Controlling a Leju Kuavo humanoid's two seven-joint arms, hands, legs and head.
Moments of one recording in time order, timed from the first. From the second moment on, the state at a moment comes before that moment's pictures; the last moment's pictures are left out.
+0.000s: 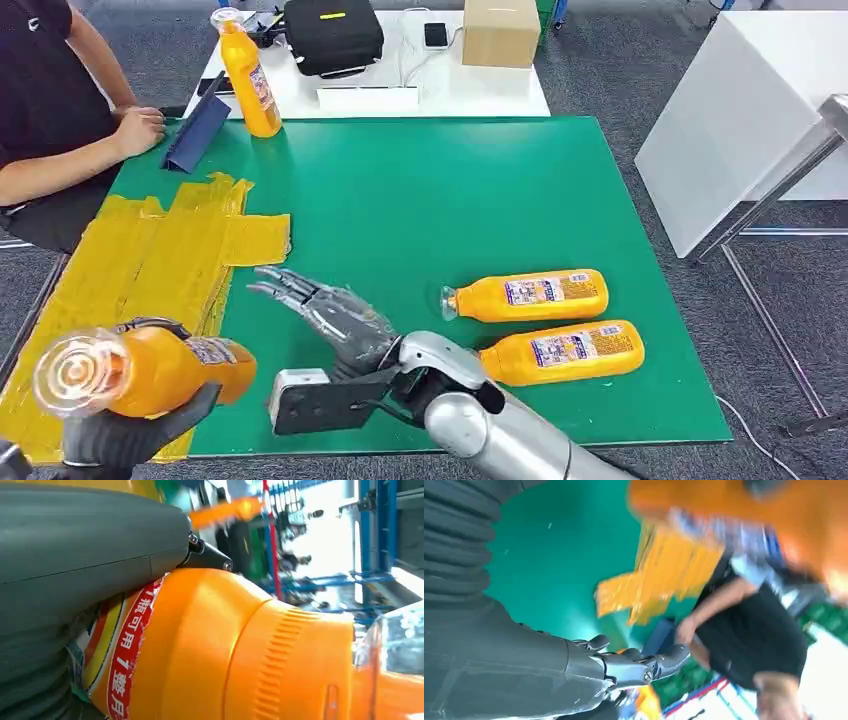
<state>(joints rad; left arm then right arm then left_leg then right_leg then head) 0.35 -0.02 -0.01 -2.12 -0.01 0.02 -0.14 -0.41 0.04 0.91 -1.60 0.37 0.06 0.03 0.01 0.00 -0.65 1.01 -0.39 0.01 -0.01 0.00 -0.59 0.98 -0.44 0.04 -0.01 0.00</state>
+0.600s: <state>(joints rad) 0.31 -0.03 0.15 -1.79 -0.95 0.12 -0.16 -0.40 -0.09 0.70 -1.80 0.32 0.12 0.04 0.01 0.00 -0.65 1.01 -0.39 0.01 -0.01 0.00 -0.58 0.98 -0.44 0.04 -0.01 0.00</state>
